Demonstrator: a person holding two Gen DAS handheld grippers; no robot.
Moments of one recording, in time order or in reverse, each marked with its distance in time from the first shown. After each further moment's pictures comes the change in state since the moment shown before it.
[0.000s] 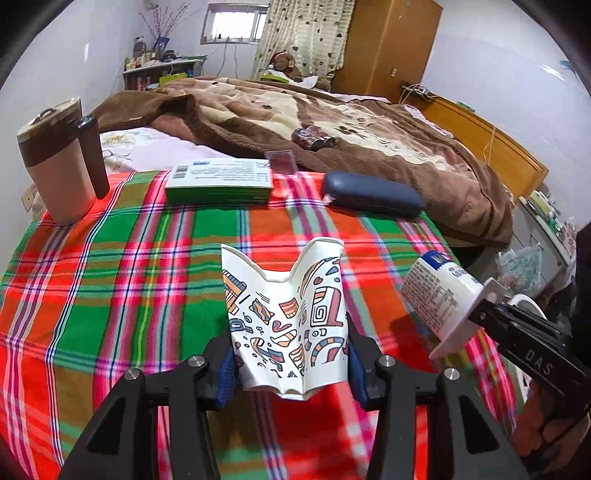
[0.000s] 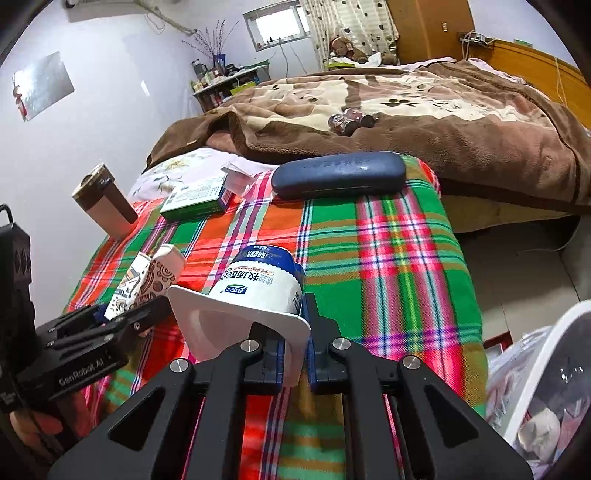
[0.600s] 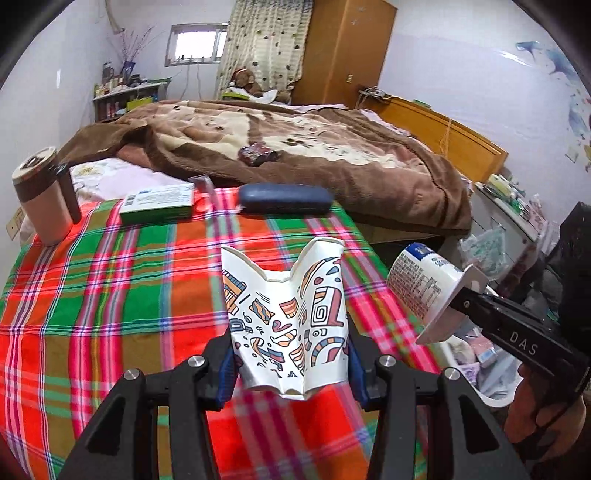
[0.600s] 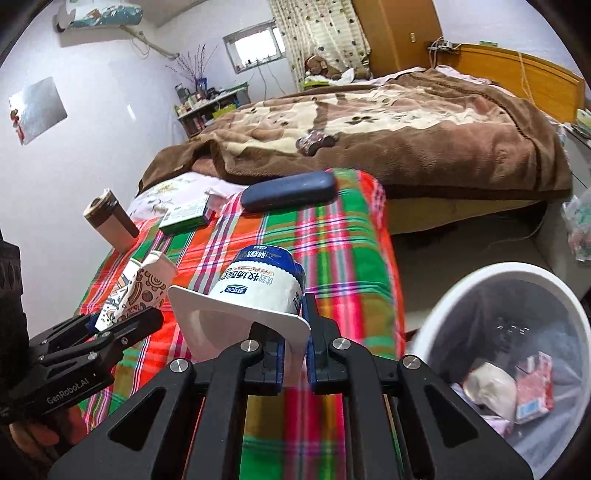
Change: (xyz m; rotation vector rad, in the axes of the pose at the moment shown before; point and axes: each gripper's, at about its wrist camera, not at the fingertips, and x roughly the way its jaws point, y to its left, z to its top) left arm -0.063 -0.086 -0.027 0.098 -0.052 -0.089; right arm -0.083 -0.039 -0.024 0.061 -0.083 -0.046
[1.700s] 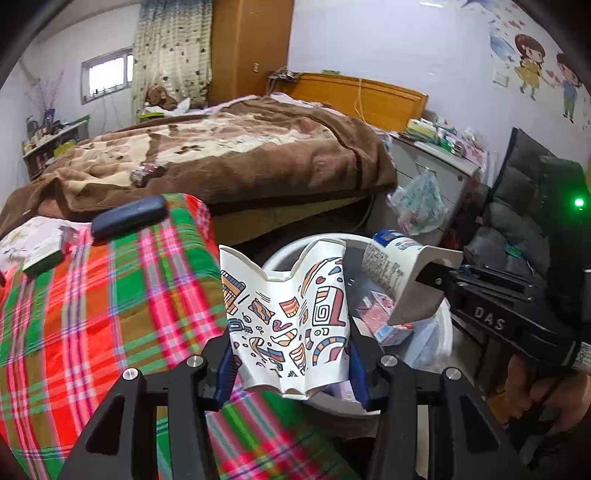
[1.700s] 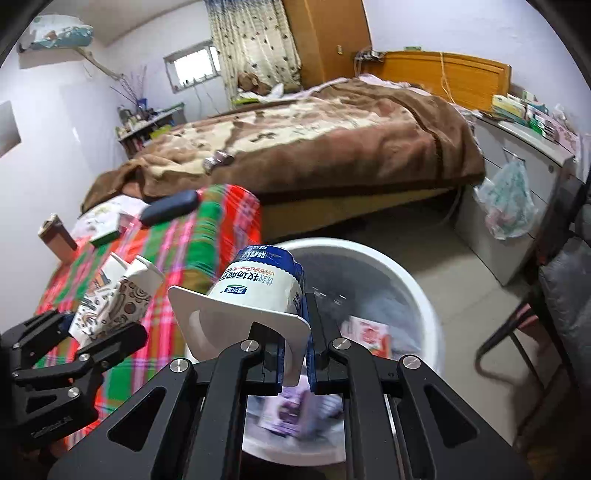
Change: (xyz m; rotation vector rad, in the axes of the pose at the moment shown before) left arm 0.014 -0.205 -0.029 0.261 0.046 -0.141; right arm -0.072 -0.122 -0.027 0.068 -0.023 -0.237
